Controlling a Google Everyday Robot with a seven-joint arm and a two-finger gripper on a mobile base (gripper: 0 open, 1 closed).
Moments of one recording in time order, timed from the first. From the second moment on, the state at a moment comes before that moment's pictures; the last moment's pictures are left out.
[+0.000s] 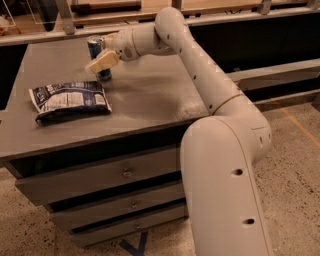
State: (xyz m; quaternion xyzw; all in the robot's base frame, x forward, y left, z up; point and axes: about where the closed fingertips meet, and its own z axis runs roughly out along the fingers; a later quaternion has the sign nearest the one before) arm 0.780 0.184 0.898 -0.57 0.56 0.36 0.48
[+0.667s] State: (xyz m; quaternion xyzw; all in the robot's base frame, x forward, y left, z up) arm 0.773 0.193 0.897 -0.58 0.54 0.38 0.48
